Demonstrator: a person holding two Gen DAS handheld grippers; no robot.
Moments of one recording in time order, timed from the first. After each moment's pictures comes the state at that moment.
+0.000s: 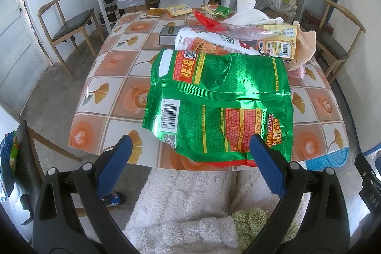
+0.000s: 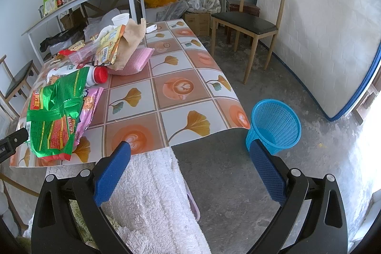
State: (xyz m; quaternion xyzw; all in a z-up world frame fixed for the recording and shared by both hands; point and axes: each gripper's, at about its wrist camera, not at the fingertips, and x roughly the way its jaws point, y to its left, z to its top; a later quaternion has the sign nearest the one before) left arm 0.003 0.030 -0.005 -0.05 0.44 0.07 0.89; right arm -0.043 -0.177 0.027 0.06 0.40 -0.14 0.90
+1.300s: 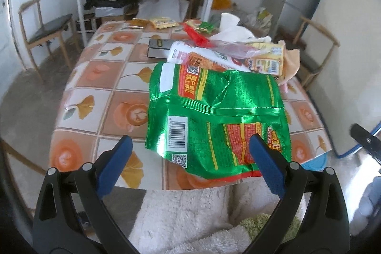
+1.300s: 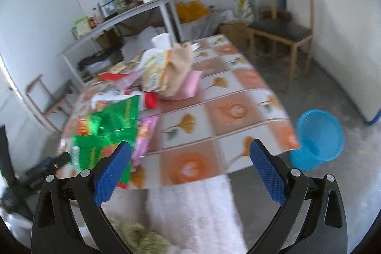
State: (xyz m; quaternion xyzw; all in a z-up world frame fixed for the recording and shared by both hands) left arm -0.014 0.098 -0.012 -0.11 0.38 -0.03 0.92; right arm -0.013 -0.150 0.046 0.13 0.36 -0.01 0.92
